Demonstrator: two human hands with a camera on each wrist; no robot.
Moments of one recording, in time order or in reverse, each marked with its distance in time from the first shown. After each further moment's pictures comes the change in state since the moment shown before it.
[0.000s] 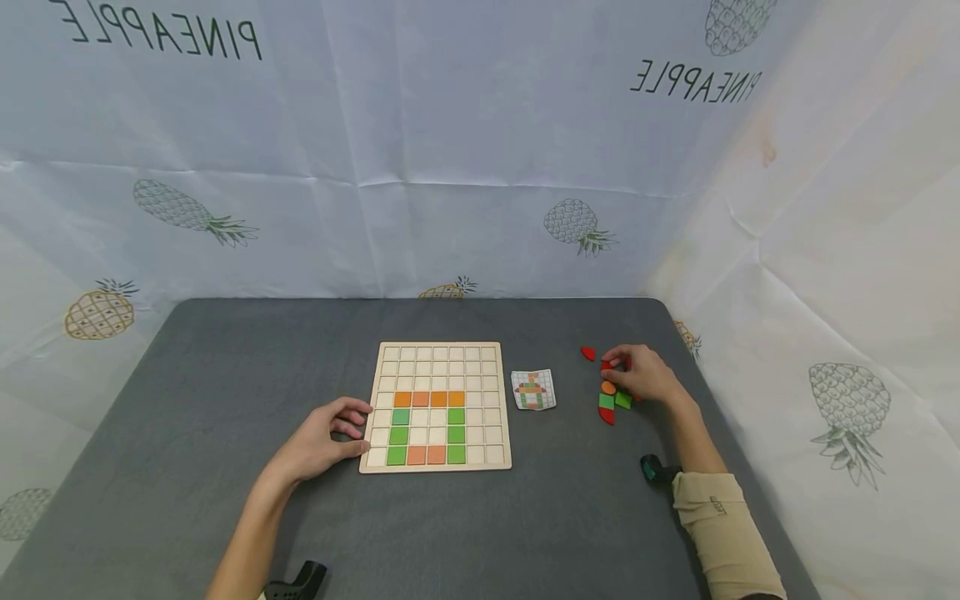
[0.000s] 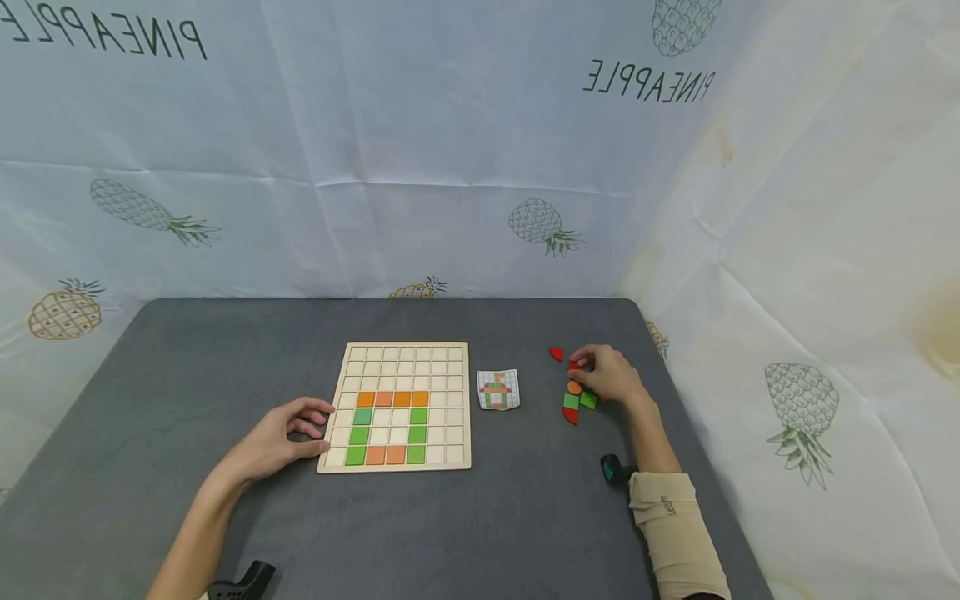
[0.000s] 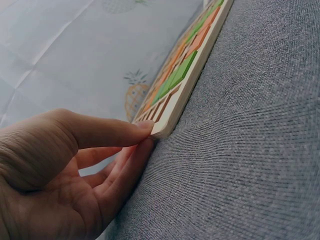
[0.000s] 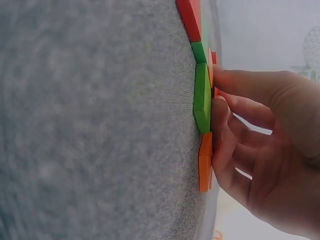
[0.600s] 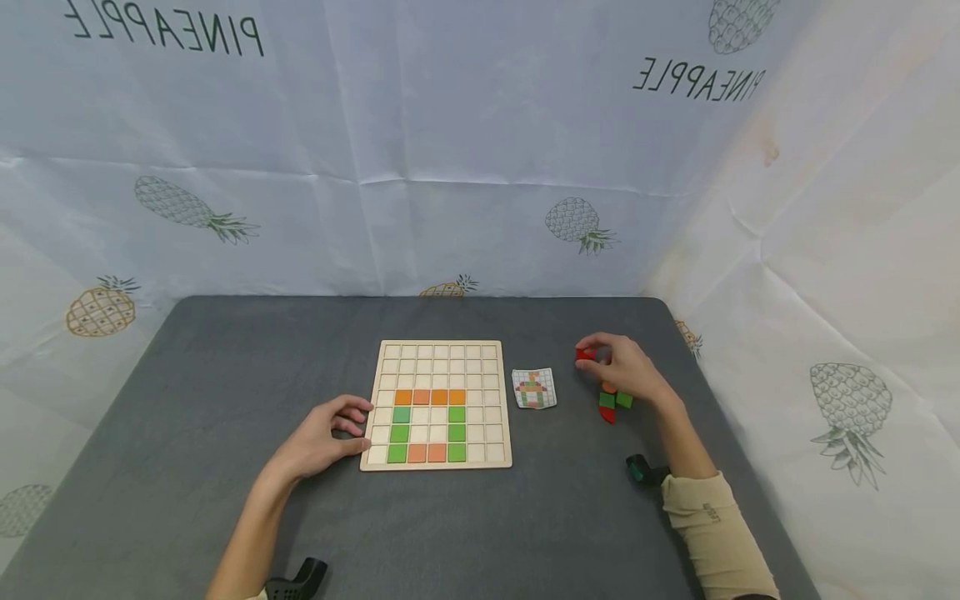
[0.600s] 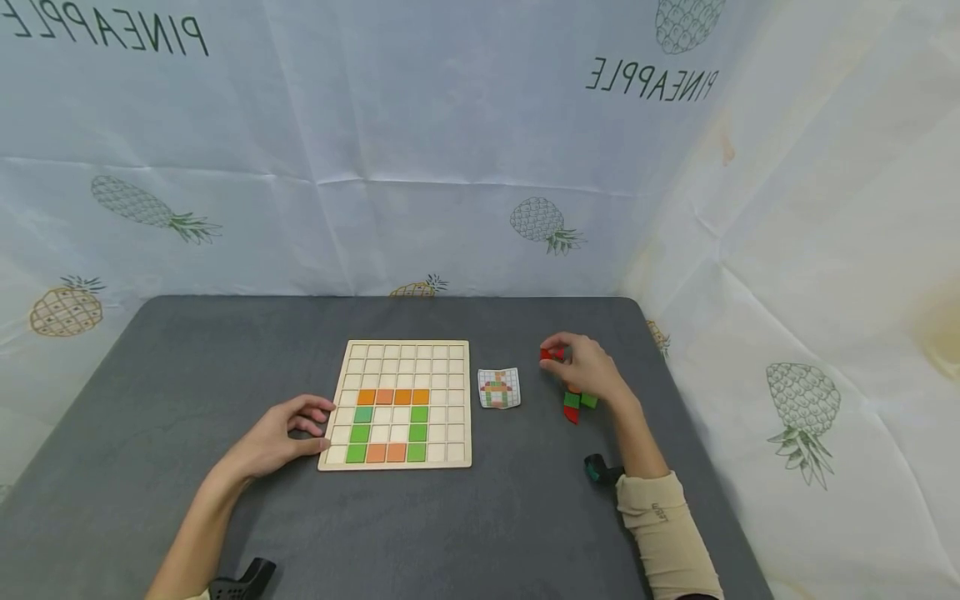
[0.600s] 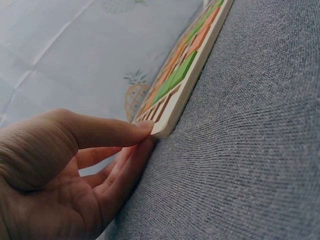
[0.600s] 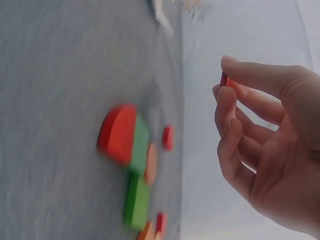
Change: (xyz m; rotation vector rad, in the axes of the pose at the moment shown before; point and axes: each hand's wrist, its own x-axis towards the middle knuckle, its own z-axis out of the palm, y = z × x) left_hand 0.001 0.001 0.000 0.013 0.001 -0.032; right_hand -0.001 -0.056 0.006 0.090 0.031 -0.124
